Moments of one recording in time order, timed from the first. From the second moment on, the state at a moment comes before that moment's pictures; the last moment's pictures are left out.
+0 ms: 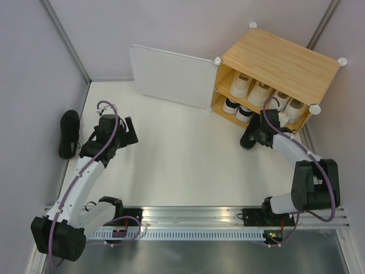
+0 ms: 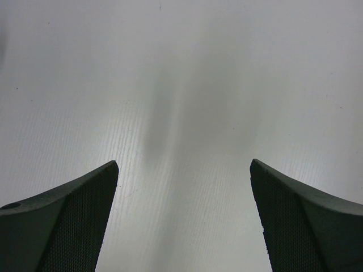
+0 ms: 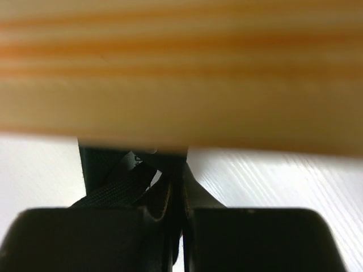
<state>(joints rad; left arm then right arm) -0.22 0.98 0.87 -0.62 -0.26 -0.38 0.06 1.40 0.80 -0.34 0.26 0.71</state>
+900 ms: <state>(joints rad) -0.22 0.98 0.87 -0.62 -0.26 -0.38 0.07 1.48 0.87 -0.28 0.03 0.46</state>
